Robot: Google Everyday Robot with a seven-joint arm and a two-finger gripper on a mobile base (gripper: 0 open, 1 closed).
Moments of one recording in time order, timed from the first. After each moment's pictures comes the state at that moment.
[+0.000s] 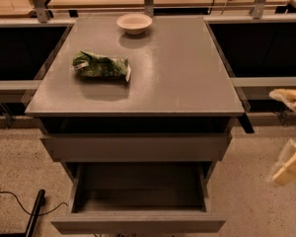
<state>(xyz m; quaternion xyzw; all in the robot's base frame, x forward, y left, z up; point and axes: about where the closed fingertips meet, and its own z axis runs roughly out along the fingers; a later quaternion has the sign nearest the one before) 0.402 -0.253 0.890 -0.58 0.77 0.02 0.27</state>
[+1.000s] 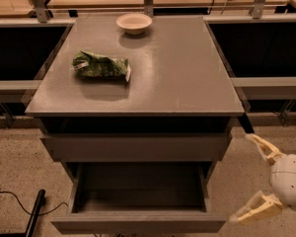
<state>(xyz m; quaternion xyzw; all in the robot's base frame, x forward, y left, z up) 0.369 -0.205 0.788 -0.54 0.72 0.11 0.41</state>
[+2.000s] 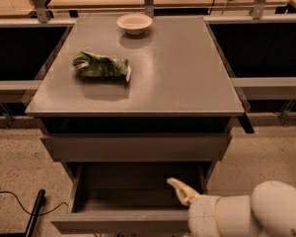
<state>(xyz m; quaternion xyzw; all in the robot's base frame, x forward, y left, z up) 0.320 -0.055 0.673 -0.66 0.63 0.19 0.36</state>
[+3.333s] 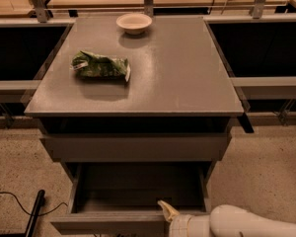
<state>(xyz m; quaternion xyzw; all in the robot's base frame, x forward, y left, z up) 0.322 -0.026 0.508 -0.61 0.69 0.22 0.32</state>
